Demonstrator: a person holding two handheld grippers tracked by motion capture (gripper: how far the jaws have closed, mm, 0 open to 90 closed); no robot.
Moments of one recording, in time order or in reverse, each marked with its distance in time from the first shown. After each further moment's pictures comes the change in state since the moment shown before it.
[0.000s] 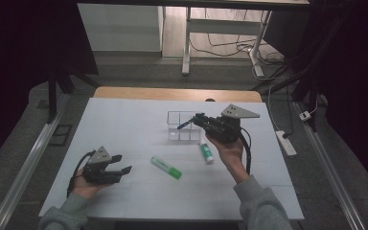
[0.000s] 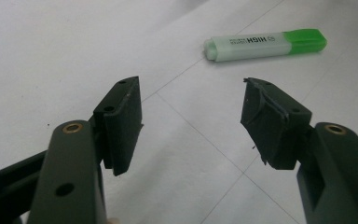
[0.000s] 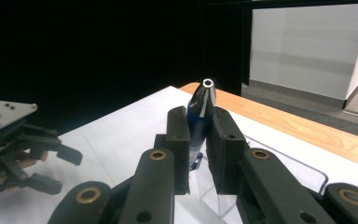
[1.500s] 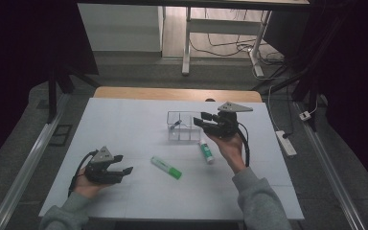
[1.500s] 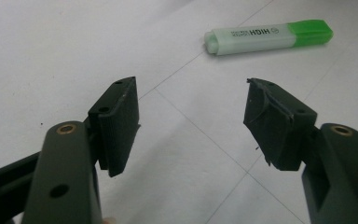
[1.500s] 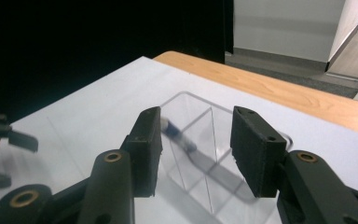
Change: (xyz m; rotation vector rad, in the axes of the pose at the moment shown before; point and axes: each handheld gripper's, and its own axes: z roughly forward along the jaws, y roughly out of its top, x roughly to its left) left arm 0.001 0.001 0.007 0.029 -0.007 0.009; right arm -0.035 -0.020 0.021 0.120 -0.066 0.053
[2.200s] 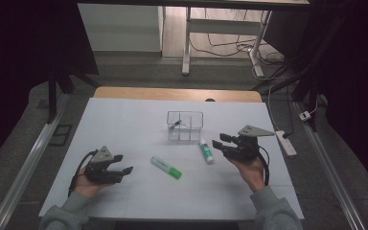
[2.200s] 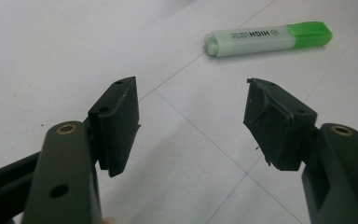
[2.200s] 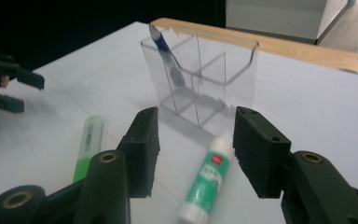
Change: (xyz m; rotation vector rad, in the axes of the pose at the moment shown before) left arm 0.000 0.001 0.000 -0.003 0.000 -0.001; right arm -0.003 -0.056 -0.067 0.064 -0.035 0.001
